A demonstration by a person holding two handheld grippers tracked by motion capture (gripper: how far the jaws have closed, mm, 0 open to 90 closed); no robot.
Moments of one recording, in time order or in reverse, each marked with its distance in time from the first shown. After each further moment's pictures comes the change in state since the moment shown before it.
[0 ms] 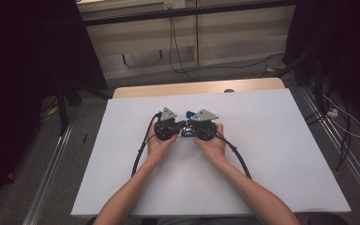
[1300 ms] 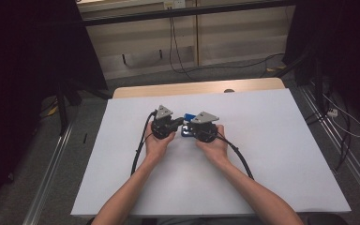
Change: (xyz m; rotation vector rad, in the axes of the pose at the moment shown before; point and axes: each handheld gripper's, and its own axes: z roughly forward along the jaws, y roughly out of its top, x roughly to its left) left arm 0.004 0.006 -0.011 -0.055 0.003 -0.048; right arm 0.001 -0.005 -0.004 0.018 0.045 -0.024
